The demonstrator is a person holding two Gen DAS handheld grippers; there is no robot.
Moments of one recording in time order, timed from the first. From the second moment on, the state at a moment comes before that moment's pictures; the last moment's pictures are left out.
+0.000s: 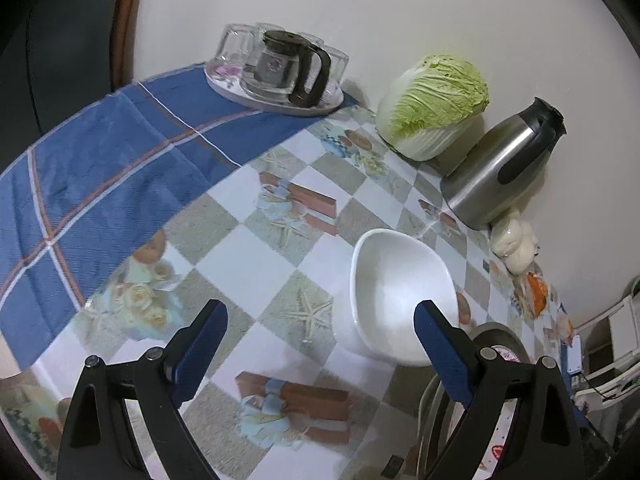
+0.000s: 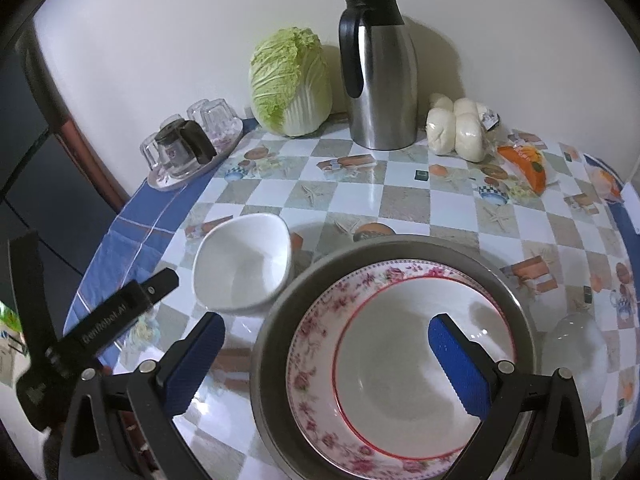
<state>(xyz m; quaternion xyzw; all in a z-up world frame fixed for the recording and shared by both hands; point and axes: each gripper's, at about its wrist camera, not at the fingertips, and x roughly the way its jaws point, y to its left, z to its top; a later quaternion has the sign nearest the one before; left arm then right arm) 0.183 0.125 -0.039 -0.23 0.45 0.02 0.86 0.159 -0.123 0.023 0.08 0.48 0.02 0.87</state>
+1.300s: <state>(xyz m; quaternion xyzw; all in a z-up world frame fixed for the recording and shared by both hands) 0.217 0.111 -0.093 -0.31 0.50 -0.07 0.81 0.262 -0.068 -0.038 0.00 0.56 0.00 0.83</state>
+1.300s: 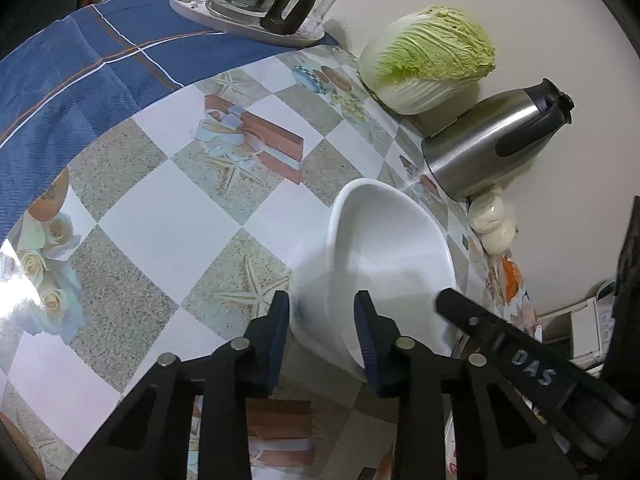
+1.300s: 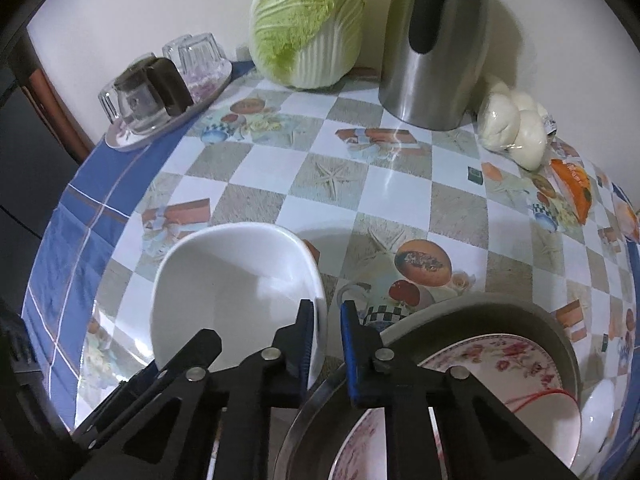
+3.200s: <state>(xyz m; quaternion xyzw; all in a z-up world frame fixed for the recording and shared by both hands) 0.115 -0.018 0.064 -0.10 0.38 -0.19 0.90 0.096 -0.201 0.071 0.18 0.41 0.01 0.90</state>
